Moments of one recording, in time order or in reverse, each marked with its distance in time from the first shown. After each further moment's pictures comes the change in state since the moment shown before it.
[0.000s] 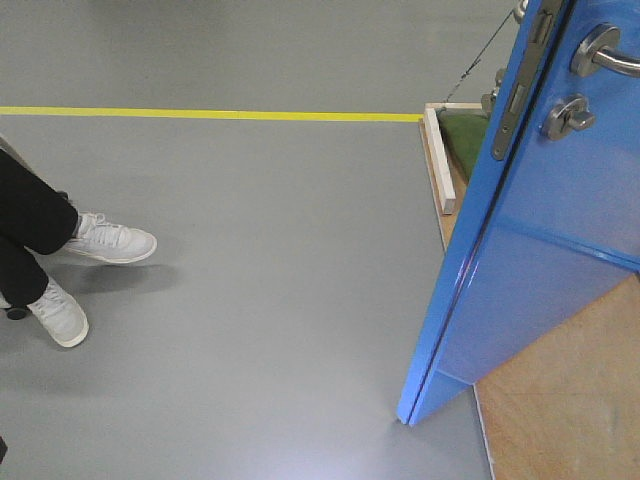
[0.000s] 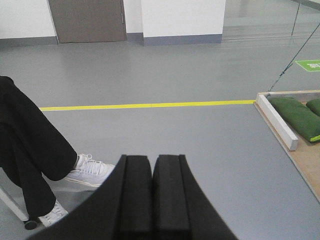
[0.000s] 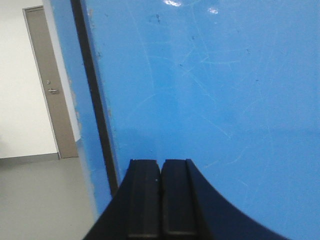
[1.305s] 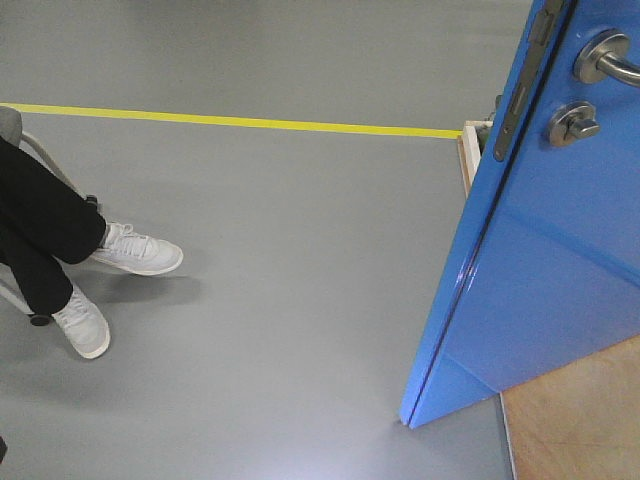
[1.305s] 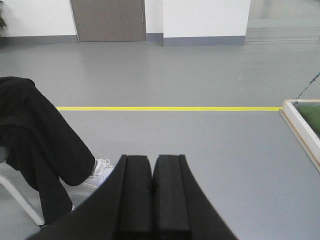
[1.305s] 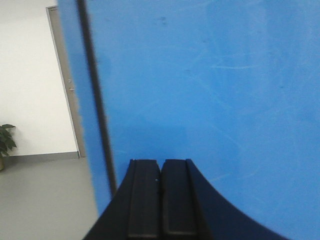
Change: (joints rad) left arm 0.000 0.000 0.000 0.000 0.000 0.000; right arm 0.000 -0.003 0.000 0.000 0.000 -0.001
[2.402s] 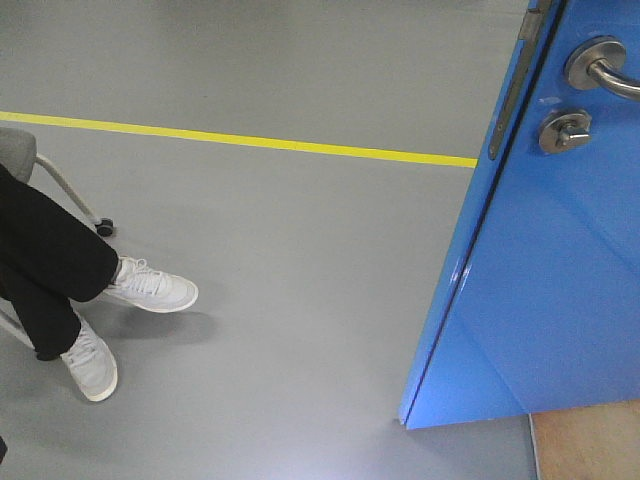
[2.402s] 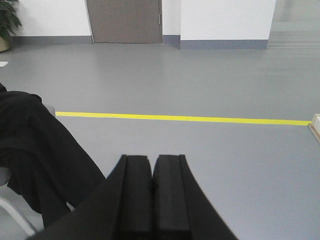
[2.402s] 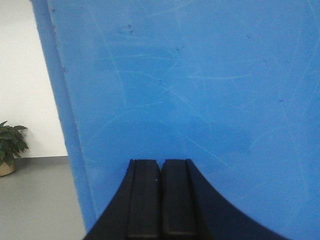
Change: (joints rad) left arm 0.000 0.000 0.000 0.000 0.000 0.000; right arm 0.000 -0.002 0.000 0.000 -0.004 0.000
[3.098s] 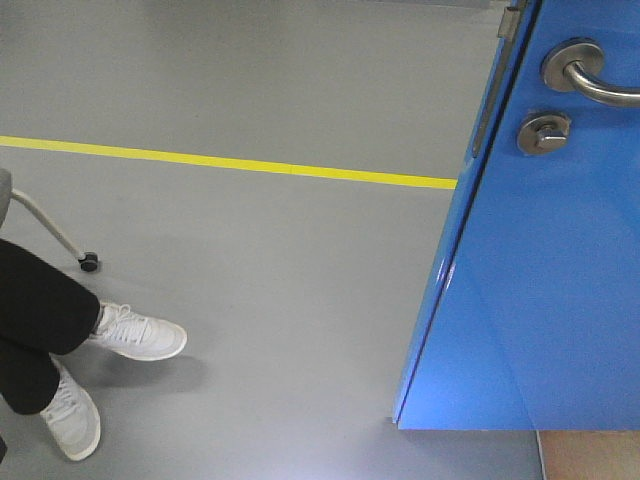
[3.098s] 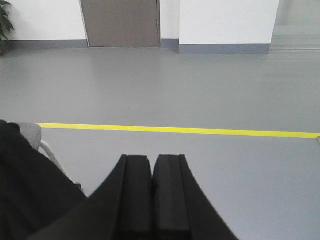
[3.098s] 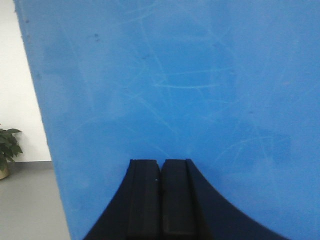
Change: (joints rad) left arm 0.000 0.000 0.000 0.000 0.000 0.000; right arm 0.003 0.000 0.000 0.000 0.001 0.000
